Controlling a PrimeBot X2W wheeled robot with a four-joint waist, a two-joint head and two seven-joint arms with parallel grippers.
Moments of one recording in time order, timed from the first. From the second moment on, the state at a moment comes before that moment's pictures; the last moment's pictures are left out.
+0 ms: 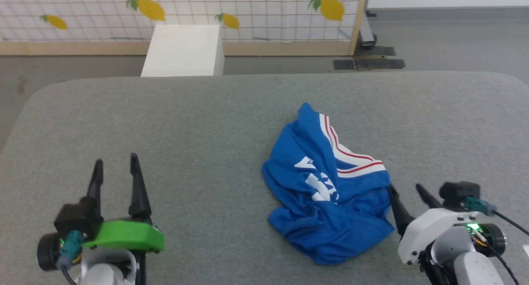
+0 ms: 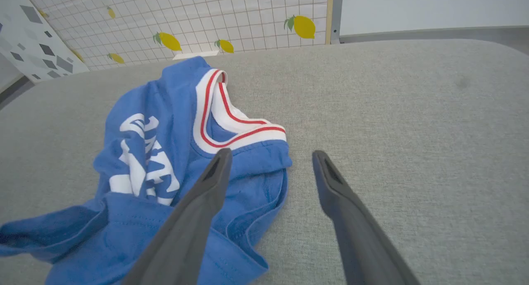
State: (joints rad) left arm -0.06 0.23 -0.11 0.03 -0.36 0.18 -0.26; right arm -0.11 -0.05 -0.04 0.27 0.18 0.13 0.11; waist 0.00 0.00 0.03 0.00
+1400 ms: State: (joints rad) left arm -0.01 0.06 -0.01 0.11 -0.20 -0.01 -0.26; right arm -0.01 -0.05 -0.51 0.27 0.10 0.13 0.46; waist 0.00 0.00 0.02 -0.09
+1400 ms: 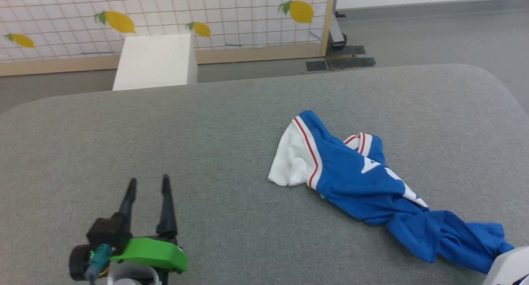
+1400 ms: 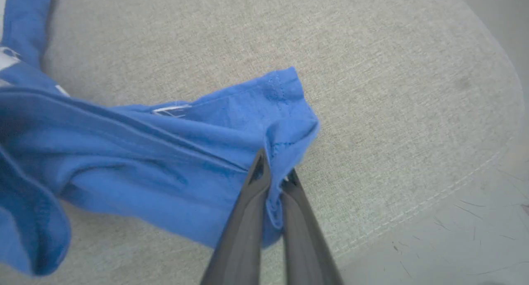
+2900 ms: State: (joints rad) left arm -0.42 0.14 -0.40 0.41 -0.47 0.11 0.31; right arm -0.06 -0.05 -0.13 0.09 0.19 0.13 -0.04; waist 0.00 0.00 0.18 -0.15
